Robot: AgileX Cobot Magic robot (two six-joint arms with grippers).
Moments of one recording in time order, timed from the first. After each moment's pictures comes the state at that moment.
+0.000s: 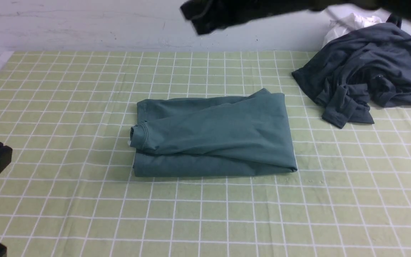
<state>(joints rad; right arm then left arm) 0.49 1.71 -1.82 0.62 0.76 -0.84 -0.06 0.39 -0.51 -0.59 0.45 0.88</state>
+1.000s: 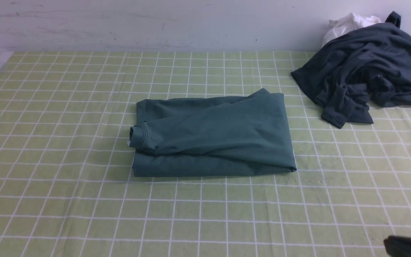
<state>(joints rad) 0.33 0.62 -0.24 0.21 0.48 -0.34 -0.06 0.30 -0.49 -0.59 0.44 0.89</state>
